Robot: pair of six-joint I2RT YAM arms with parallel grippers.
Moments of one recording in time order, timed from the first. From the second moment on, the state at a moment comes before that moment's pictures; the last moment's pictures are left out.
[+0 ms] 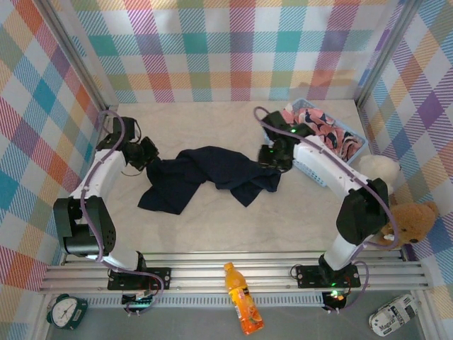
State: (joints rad) left arm 0.04 1.53 1.19 -0.64 0.24 -0.71; right arm 0.58 1.68 1.54 -1.02 0.03 0.56
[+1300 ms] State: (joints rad) left arm 0.05 1.65 1.04 -0.60 0.25 -0.72; right arm 0.91 2.41 2.20 -0.95 0.09 0.52
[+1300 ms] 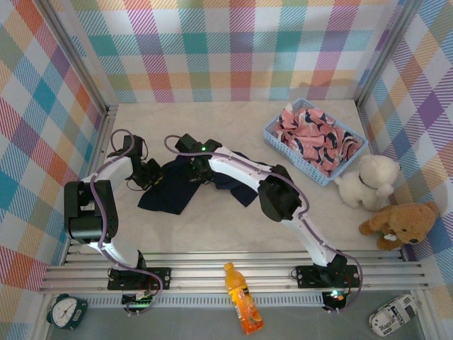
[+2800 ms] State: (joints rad) left arm -0.04 1.73 1.03 -0.58 0.32 -0.68; right arm 0.91 2.42 2.20 -1.01 0.09 0.52
